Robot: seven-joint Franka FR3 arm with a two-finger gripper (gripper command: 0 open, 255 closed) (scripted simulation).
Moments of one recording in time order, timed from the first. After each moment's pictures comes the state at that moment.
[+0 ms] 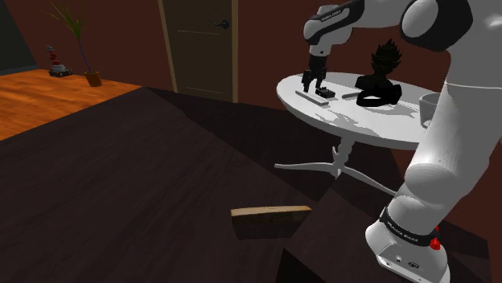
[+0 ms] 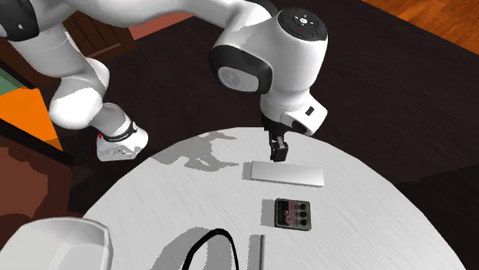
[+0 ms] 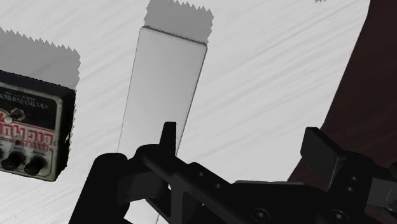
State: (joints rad) arm -0.25 0.18 -0.34 -1.75 0.05 1.94 -0.43
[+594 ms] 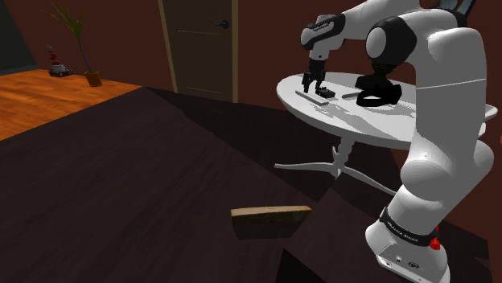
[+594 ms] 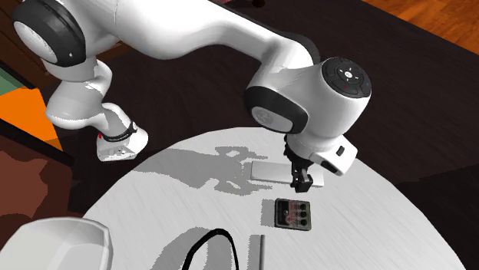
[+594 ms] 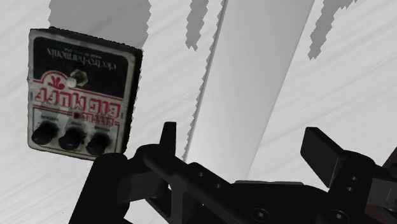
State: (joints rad) arm -0.35 0.45 -0.35 -1.46 0.15 1.89 -0.51
